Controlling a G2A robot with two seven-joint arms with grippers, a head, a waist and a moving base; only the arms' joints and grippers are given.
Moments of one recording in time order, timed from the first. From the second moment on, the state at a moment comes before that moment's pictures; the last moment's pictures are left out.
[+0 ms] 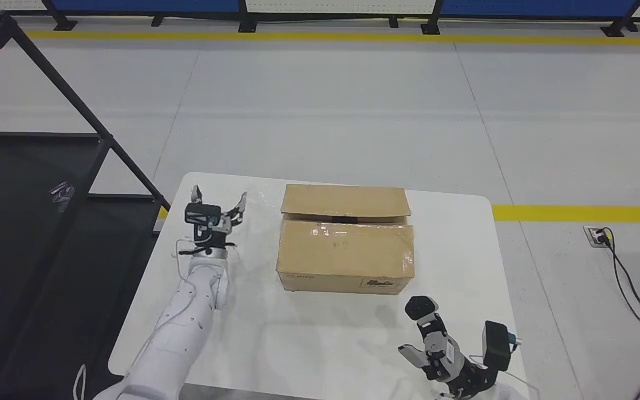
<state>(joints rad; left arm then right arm) 0.52 -1.40 -1.15 -0.37 1.31 0.14 0.86 -1.54 -1.22 1.41 -1.67 -0.87 -0.93 -0.33</state>
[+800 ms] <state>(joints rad) 0.69 -1.34 -1.31 -0.50 1.24 0.34 0.85 -1.54 -1.22 1.41 -1.67 -0.87 -0.93 -0.33</state>
